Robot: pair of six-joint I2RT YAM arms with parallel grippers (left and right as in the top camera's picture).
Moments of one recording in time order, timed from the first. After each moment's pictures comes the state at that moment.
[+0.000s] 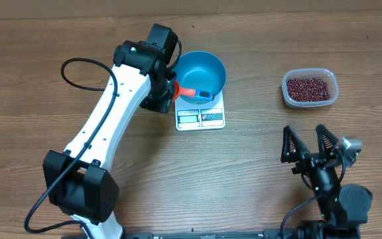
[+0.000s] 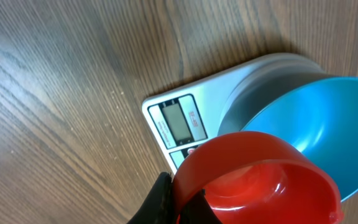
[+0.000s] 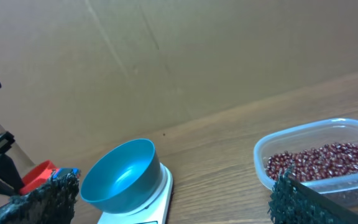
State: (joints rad) left arm -0.37 1.86 1.76 -1.29 0.04 -1.67; right arm -0.04 0.18 0.23 -0.07 -0.24 0.41
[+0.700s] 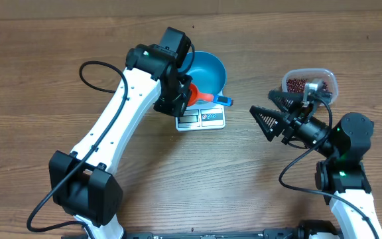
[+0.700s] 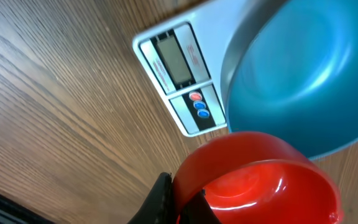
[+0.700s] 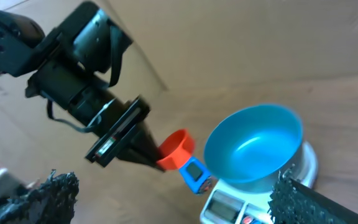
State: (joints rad) left arm -0.44 1.86 1.76 -1.25 0.18 -1.67; right arm -0.04 0.97 0.53 0.33 -0.93 0.49
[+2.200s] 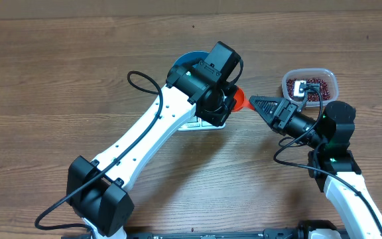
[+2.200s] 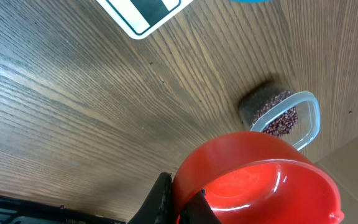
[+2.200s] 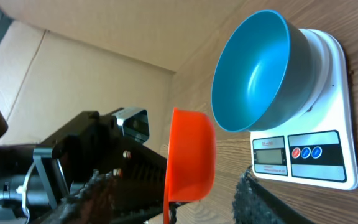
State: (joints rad) left arm -0.68 1.86 1.76 -1.05 0.23 -1.72; right arm 0.00 1.14 0.53 0.32 -0.90 0.99
